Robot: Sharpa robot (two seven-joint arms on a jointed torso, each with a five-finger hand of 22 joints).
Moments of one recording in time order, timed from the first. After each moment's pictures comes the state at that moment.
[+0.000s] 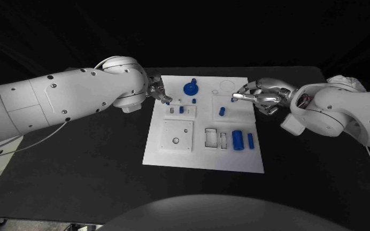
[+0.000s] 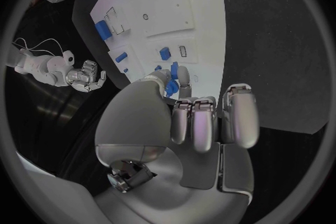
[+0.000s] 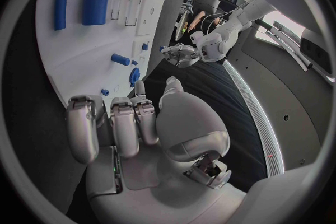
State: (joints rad) left arm 1.35 -0.70 -0.13 1.49 -1.11 0.06 -0.69; left_hand 1.27 -0.07 0.27 0.28 0.47 1.03 0.00 0.40 0.95 1.47 -0.07 1.57 1.31 1.47 -0.12 1.57 1.31 0.06 1.46 0.00 1.41 1.31; right arm 1.32 -1.04 -0.23 1.64 -0.69 -0.08 0.00; right_hand 1.23 0.25 -0.35 0.28 0.42 0.53 0.13 0.65 0.51 1.46 0.07 1.58 1.46 1.47 0.01 1.57 1.31 0.03 1.46 0.13 1.48 1.31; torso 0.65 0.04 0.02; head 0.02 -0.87
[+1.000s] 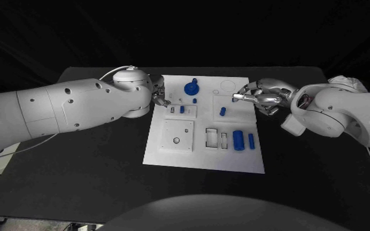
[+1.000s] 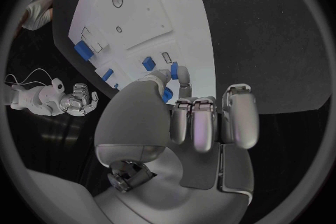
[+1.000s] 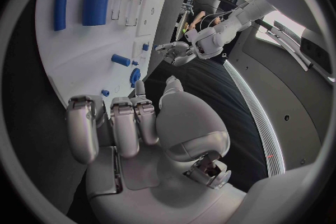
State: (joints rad) left arm 1.34 -0.67 -0.20 1.48 -1.32 0.00 -0.70; left_hand 1.26 -0.08 0.29 0.29 0.47 1.03 0.00 0.40 0.95 1.47 -0.07 1.57 1.31 1.47 -0.12 1.57 1.31 0.06 1.46 -0.01 1.41 1.31; right arm 1.32 -1.04 -0.23 1.64 -0.69 -0.08 0.00; right_hand 1.23 0.25 -0.35 0.28 0.42 0.53 0.13 0.65 0.51 1.46 0.07 1.57 1.46 1.47 0.01 1.57 1.31 0.03 1.46 0.13 1.48 1.31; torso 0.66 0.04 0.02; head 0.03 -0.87
